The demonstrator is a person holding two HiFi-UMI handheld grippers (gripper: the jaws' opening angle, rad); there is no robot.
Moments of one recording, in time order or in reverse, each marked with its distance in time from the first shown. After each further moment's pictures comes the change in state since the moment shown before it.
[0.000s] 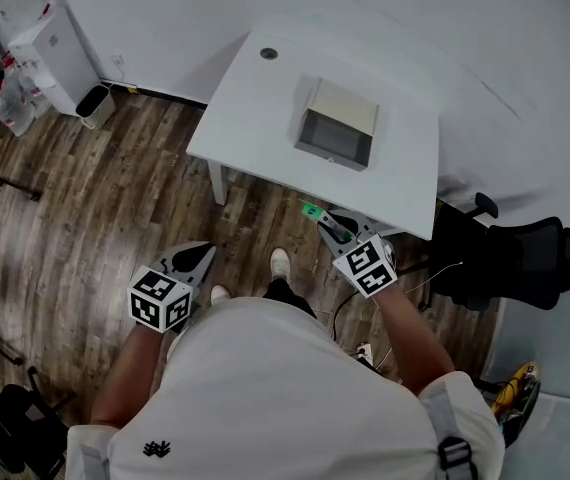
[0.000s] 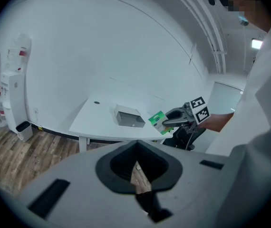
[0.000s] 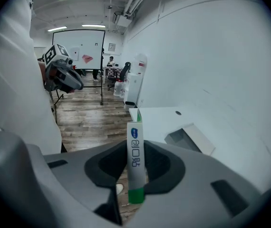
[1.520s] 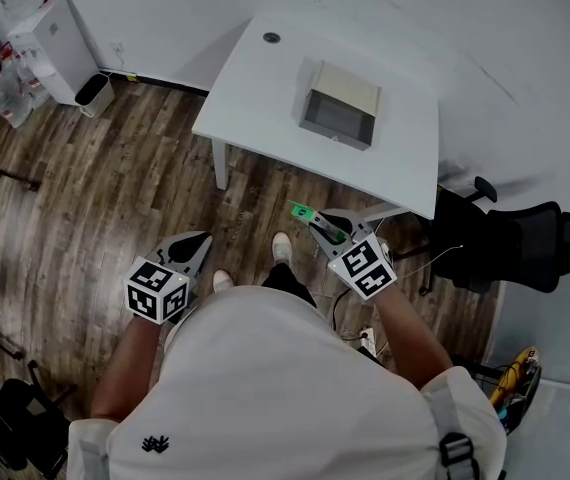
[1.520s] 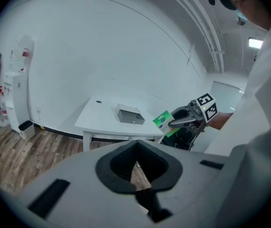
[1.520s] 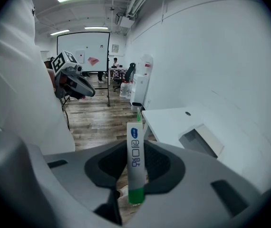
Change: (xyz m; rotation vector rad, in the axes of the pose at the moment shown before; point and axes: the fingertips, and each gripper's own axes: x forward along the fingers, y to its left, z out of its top) left arm -0.034 0.001 -0.027 0.008 -0.005 0.001; right arm -0.019 0.072 0.016 0.006 0.002 0.062
